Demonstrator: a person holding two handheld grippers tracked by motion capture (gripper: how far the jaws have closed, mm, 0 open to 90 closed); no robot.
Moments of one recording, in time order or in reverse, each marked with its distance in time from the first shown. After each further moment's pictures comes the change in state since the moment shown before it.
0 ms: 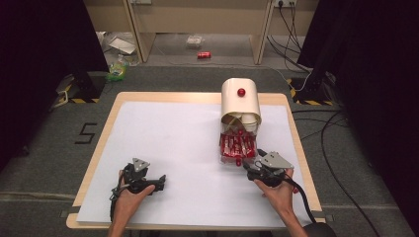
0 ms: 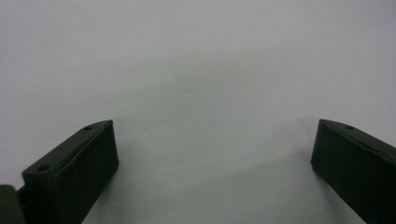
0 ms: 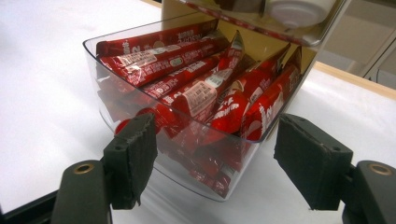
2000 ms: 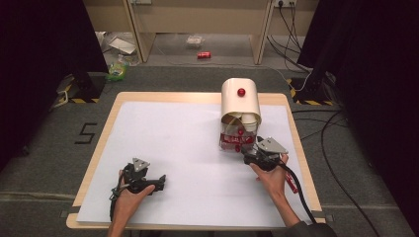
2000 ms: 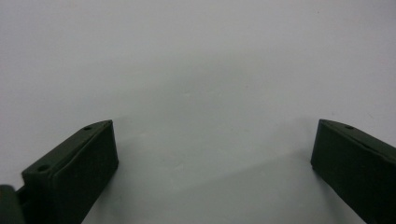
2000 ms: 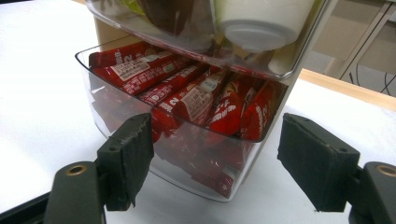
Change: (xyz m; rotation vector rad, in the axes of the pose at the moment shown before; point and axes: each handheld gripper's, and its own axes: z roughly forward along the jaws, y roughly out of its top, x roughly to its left) left arm 0.000 0.000 0.000 0.002 -0.001 -0.001; right arm -0.020 0.014 0.040 -0.016 -0.071 0.059
